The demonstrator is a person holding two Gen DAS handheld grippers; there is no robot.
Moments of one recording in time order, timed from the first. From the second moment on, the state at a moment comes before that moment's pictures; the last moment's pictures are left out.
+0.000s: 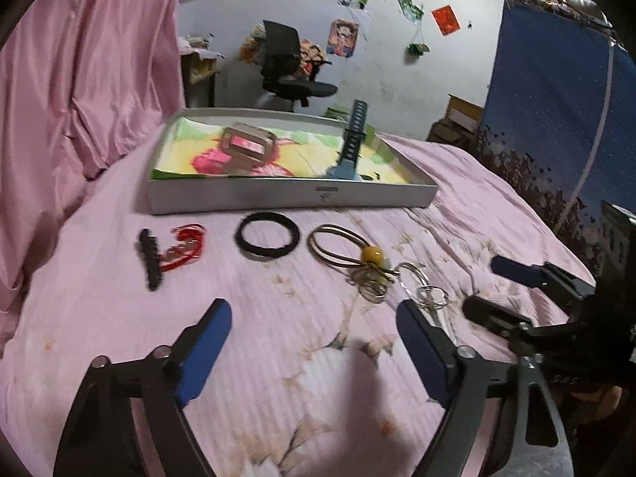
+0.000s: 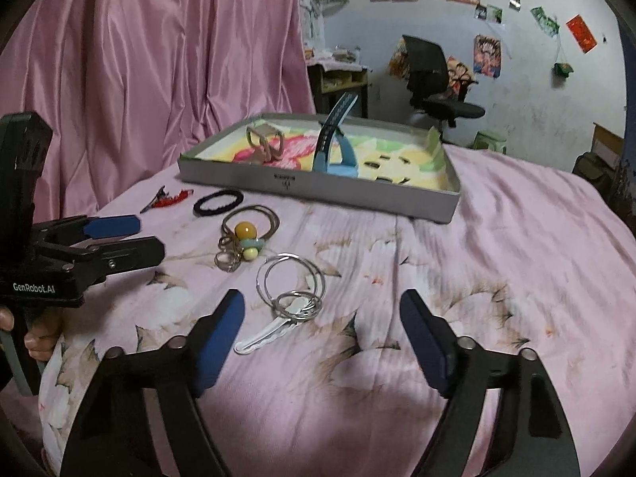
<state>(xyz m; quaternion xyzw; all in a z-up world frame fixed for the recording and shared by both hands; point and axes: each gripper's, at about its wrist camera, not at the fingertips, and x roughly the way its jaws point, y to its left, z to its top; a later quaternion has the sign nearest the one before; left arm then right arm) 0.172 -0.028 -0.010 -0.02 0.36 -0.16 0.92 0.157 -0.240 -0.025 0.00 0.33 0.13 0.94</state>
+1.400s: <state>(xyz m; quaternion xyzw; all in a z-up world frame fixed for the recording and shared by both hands) 0.237 -0.053 -0.033 -0.10 0.43 -0.22 0.87 0.189 -0.228 -0.048 0.02 0.39 0.19 0.90</state>
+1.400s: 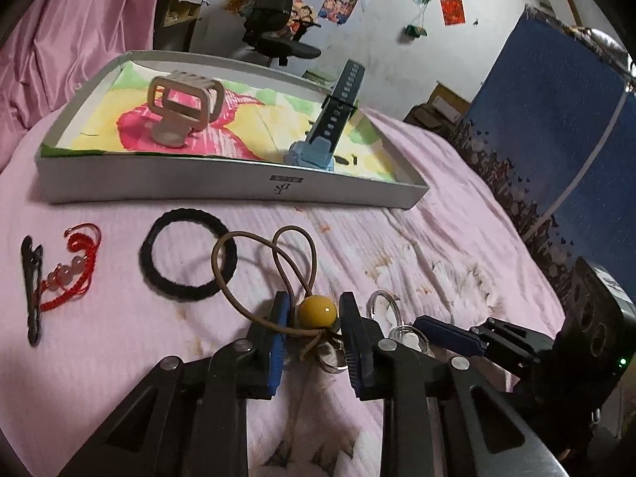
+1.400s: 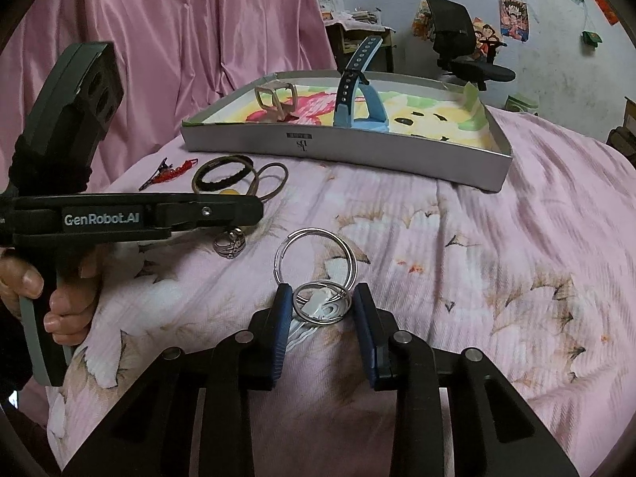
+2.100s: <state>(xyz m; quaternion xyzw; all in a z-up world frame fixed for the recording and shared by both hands) 0.204 -0.051 0.007 -0.05 0.35 -0.22 0.91 0.175 -0.237 -0.016 0.03 0.30 0.19 0.93</state>
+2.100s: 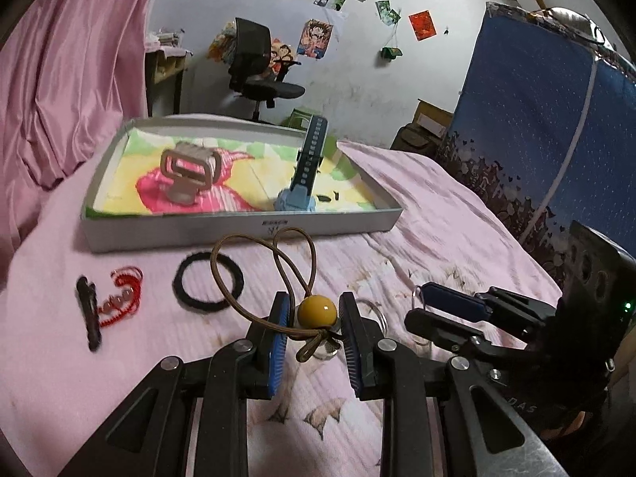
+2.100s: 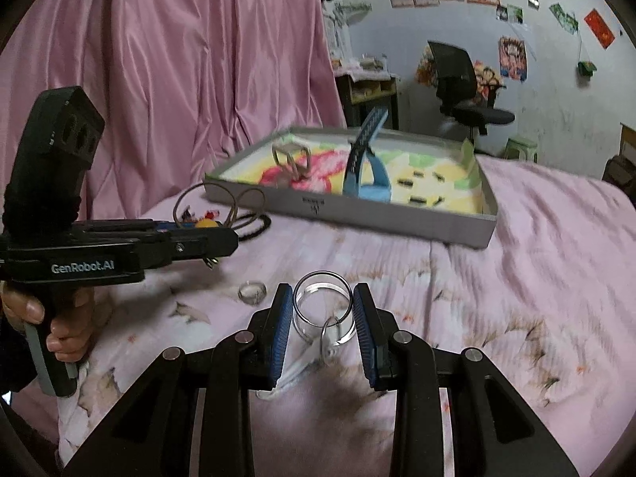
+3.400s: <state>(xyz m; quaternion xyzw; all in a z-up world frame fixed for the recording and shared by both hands) 0.360 -0.058 -0.015 -0.03 0.45 -0.12 0.89 0.359 -0.257 -0.033 0.04 0.37 0.12 0.92</state>
